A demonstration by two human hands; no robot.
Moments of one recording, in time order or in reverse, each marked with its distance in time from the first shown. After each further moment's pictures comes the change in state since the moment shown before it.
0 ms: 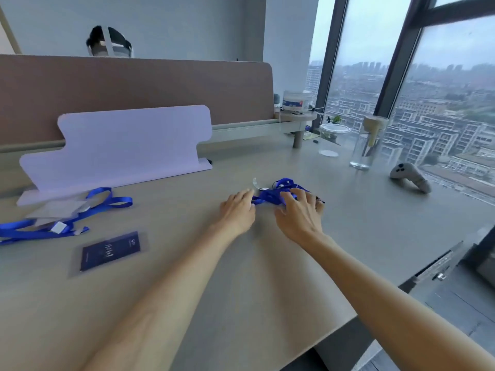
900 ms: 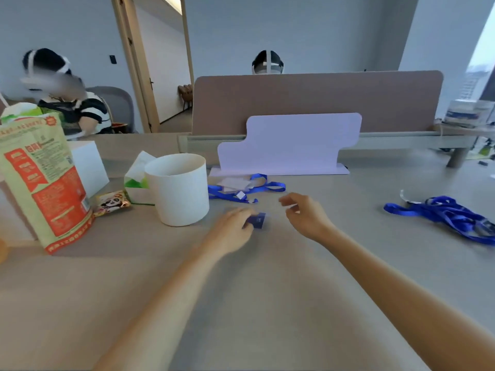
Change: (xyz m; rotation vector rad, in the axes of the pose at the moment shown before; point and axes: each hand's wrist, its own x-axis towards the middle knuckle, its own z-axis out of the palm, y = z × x) left_hand -0.235 -0.209 -0.135 -0.040 0.164 -0.300; right_hand -0.082 -0.260 0.032 0.612 -0.412 -0.438
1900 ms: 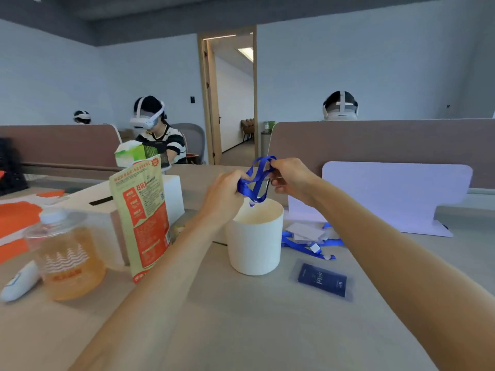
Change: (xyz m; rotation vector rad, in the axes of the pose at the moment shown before) left_hand 0.021 -0.074 -0.190 -0.016 0.499 -0.164; right_hand 0.131 -0.232 0.035 0.694 -0.288 0.020
